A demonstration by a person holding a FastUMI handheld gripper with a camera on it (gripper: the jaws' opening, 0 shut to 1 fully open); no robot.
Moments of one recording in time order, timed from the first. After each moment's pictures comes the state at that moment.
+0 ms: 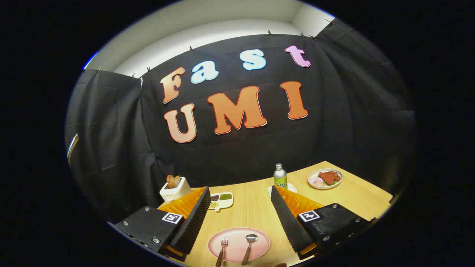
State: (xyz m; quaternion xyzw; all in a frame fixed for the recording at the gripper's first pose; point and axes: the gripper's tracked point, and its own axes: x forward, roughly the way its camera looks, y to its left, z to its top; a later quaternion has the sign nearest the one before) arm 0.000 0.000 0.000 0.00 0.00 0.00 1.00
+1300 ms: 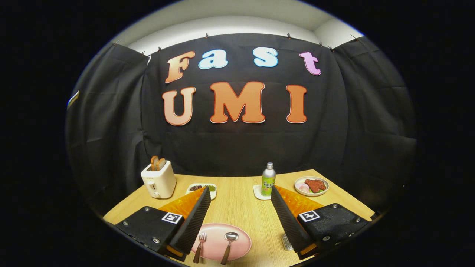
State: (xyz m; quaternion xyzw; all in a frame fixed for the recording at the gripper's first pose) arm 0.013 0.000 -0.034 -0.09 0.03 -0.03 0.99
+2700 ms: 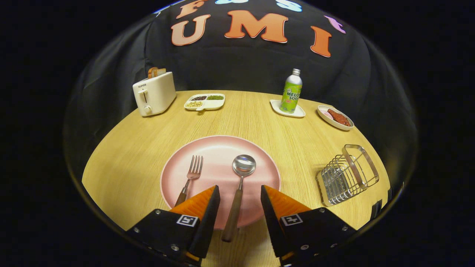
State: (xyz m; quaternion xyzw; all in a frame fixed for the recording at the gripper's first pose) arm 0.009 -0.002 -0.284 -0.13 0.30 -0.03 0.94
